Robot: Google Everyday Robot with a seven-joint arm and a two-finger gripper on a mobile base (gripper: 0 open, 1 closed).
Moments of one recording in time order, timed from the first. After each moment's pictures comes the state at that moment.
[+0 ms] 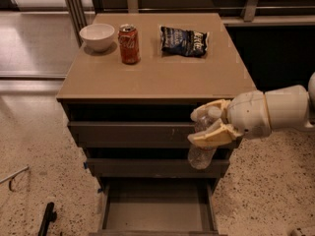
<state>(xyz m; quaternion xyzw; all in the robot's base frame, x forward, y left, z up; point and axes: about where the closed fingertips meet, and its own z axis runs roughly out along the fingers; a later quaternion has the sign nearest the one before) 0.462 -0.107 0.842 -0.55 0.66 0.29 0.42</state>
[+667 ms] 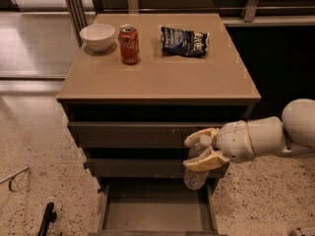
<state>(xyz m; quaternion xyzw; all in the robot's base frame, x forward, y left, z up) 0.450 -0.099 0.752 -0.56 0.66 0.32 0.39</state>
